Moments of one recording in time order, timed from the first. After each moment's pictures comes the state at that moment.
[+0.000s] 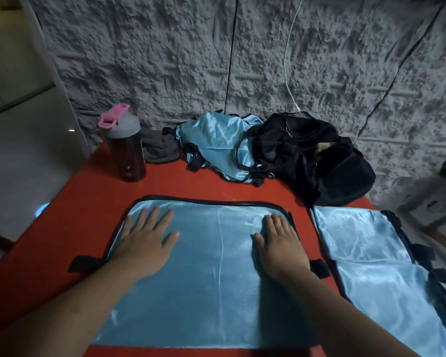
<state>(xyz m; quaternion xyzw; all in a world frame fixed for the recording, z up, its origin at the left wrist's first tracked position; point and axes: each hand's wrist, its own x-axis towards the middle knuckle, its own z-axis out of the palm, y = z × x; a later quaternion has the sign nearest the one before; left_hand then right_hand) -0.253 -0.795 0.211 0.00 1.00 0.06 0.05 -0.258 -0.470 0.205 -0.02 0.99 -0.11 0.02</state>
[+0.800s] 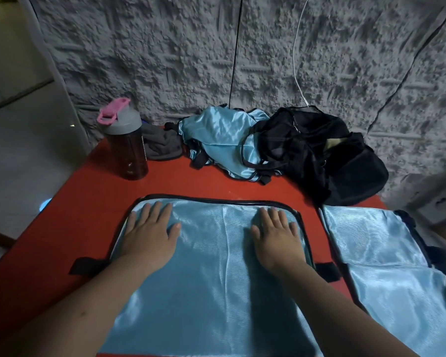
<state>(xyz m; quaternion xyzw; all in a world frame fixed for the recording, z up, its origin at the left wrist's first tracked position) -0.272 -0.790 0.208 -0.03 1.00 0.06 0.03 -0.274 -0.498 0.213 0.00 0.99 -0.11 0.04</state>
